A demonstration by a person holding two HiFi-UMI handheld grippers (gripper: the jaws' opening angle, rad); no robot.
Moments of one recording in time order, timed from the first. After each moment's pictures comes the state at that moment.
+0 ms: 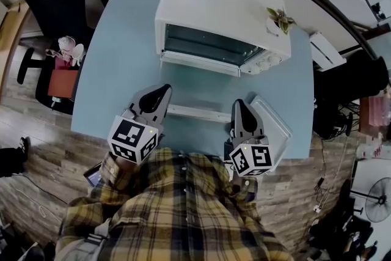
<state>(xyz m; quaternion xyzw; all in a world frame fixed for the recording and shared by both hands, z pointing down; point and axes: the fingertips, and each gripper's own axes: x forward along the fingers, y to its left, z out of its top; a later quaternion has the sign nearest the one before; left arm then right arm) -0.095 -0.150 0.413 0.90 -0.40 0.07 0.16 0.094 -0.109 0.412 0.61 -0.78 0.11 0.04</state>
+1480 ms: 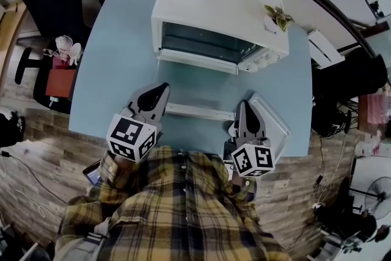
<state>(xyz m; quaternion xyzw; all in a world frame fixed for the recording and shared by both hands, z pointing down) -0.091 -0.150 0.419 0.90 -0.39 0.07 0.17 0.119 -0.100 0.413 0.65 -0.75 0.12 0.02</state>
